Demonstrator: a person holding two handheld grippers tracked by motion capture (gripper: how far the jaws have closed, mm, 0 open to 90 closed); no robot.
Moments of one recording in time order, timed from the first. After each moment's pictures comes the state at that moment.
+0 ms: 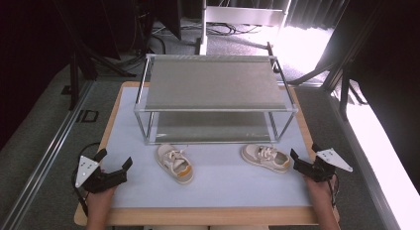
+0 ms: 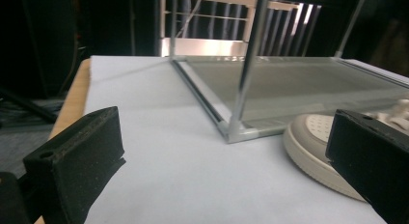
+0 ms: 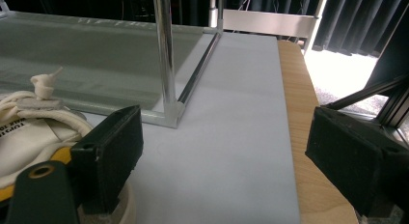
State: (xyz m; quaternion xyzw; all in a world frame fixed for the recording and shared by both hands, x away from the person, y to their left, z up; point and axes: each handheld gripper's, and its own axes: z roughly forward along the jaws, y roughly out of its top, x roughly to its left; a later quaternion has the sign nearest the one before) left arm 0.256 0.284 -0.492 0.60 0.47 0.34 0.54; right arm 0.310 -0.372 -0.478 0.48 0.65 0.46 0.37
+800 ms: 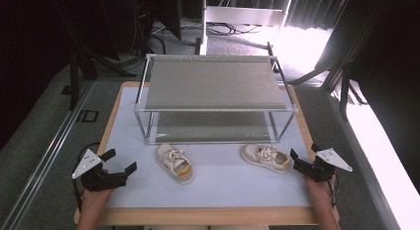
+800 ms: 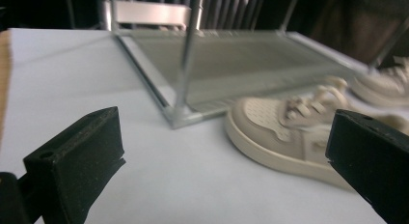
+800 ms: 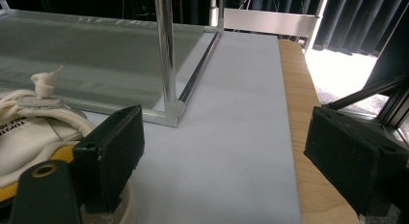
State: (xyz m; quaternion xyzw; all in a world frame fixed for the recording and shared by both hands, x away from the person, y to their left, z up) left arm 0.257 0.274 -0.457 0.70 0.42 0.22 0.53; right arm 0.310 -0.372 -0.478 0.49 0.65 0.46 0.37
